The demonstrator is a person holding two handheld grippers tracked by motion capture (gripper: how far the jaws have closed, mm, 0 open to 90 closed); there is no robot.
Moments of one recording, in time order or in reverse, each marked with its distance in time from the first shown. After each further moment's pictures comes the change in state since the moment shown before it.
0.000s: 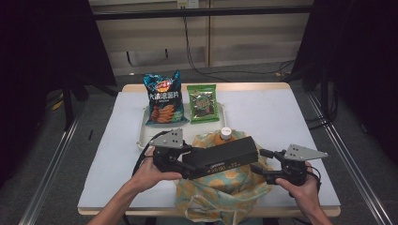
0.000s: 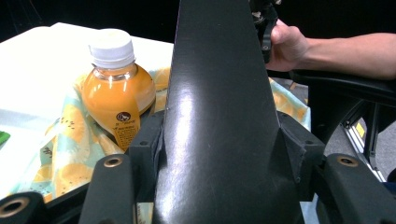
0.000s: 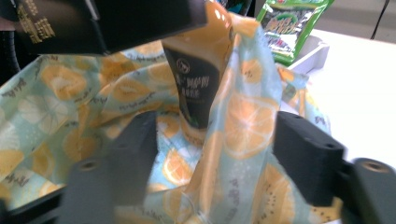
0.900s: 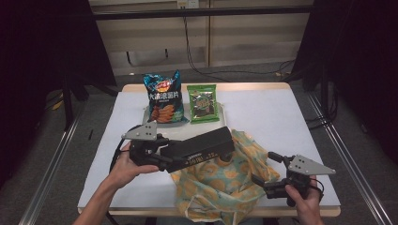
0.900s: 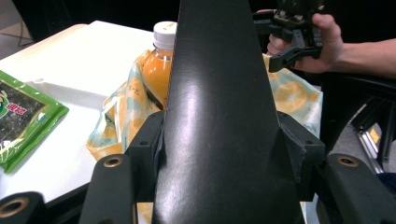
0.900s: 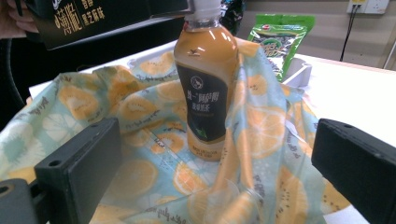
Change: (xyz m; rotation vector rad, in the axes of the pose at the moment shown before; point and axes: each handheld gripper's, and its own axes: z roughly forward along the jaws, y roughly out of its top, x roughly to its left) left arm 0.019 -0.013 -0.053 -0.013 0.057 -0.022; right arm 0.027 -0.009 -0.015 -0.101 -0.075 0.012
